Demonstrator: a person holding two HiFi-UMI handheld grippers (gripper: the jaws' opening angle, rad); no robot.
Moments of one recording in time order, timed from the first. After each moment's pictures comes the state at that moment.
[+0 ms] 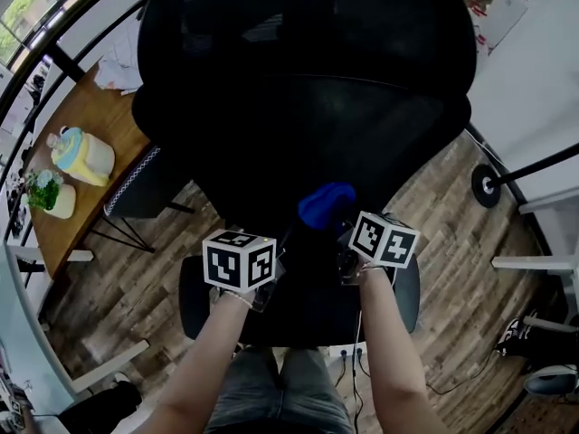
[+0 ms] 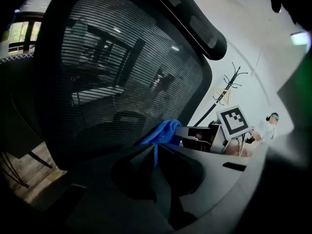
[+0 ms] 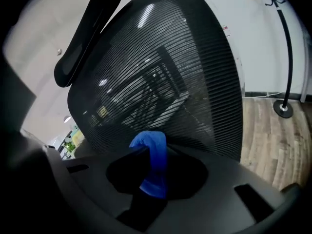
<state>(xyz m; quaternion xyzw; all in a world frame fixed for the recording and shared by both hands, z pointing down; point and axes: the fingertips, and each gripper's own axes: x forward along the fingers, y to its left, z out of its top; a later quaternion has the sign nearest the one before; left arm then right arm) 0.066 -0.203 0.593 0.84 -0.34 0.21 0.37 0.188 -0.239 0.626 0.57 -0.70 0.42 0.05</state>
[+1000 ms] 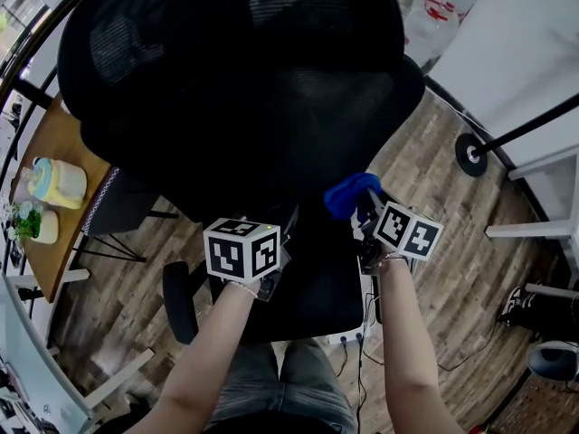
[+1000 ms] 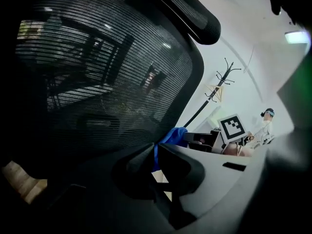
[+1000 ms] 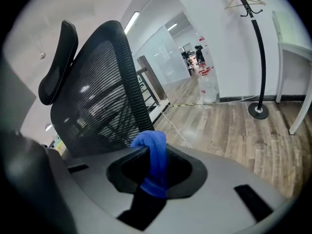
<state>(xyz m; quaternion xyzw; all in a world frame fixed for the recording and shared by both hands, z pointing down) 0.156 -0.203 0.585 0.86 -0.30 0.21 0.36 0.329 -0.202 0.630 0.65 -0.63 0.42 0.03</state>
